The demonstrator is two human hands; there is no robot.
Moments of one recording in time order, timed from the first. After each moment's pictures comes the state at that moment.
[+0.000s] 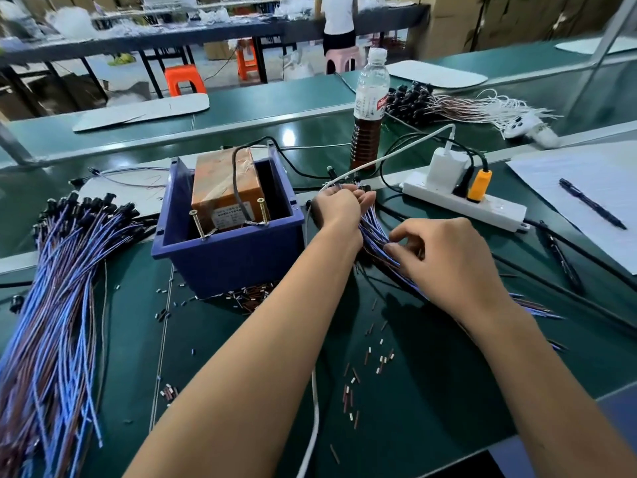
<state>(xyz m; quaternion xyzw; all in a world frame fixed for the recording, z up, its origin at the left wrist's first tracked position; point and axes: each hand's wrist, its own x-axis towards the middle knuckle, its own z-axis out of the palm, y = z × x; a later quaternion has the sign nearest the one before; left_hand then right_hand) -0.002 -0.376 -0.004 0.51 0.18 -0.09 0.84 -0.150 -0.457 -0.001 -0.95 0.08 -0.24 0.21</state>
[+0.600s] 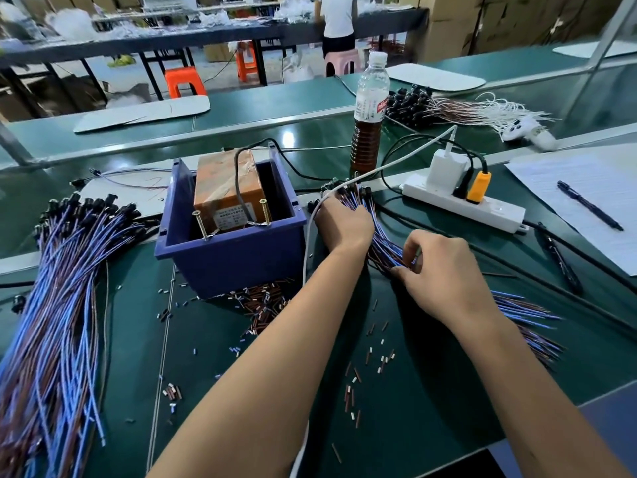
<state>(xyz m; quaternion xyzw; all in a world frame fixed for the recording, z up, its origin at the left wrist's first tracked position) -0.011 -0.373 -0.027 0.82 0.05 0.04 0.57 -0.143 -0.459 -0.029 -0.95 0.16 -0.18 0.22</state>
